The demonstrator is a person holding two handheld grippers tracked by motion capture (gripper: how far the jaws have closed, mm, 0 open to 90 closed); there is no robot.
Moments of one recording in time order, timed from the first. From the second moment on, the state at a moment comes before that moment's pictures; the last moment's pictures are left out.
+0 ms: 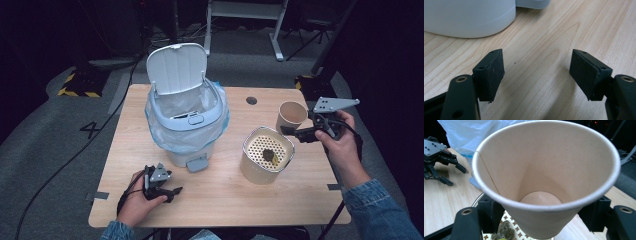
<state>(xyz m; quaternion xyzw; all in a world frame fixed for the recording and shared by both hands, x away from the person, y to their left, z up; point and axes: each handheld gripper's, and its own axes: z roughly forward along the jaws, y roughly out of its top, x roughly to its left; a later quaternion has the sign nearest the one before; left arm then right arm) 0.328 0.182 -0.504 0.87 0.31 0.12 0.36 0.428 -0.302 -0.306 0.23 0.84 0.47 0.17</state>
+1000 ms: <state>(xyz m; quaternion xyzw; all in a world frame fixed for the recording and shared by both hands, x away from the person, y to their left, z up) 0.328 0.182 -0.504 0.87 0.31 0.12 0.36 0.475 -0.226 -0.234 0.13 0.85 0.50 0.11</state>
